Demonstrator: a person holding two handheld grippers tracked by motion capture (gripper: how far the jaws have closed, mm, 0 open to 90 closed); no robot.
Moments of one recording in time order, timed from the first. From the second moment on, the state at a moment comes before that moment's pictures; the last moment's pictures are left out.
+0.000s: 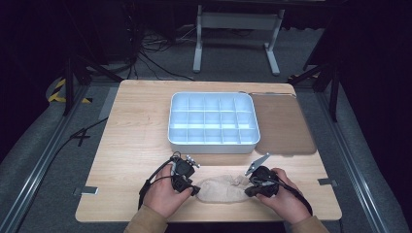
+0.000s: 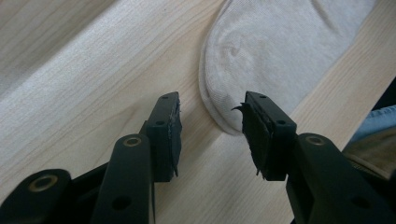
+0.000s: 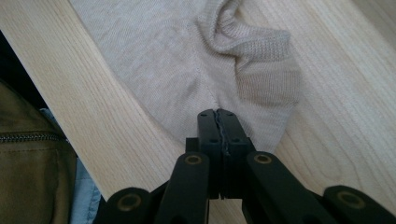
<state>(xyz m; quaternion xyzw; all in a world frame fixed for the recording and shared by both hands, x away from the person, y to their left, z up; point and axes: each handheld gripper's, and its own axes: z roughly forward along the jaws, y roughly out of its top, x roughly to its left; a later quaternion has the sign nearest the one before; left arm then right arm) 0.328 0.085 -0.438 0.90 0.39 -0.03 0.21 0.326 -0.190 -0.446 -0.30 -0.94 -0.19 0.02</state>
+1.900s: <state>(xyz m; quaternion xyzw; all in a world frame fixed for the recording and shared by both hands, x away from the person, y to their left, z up) 0.323 0.111 -0.424 0.90 0.39 -0.05 0.18 0.323 -0.164 -0.450 -0.29 -0.93 -0.23 -0.01</state>
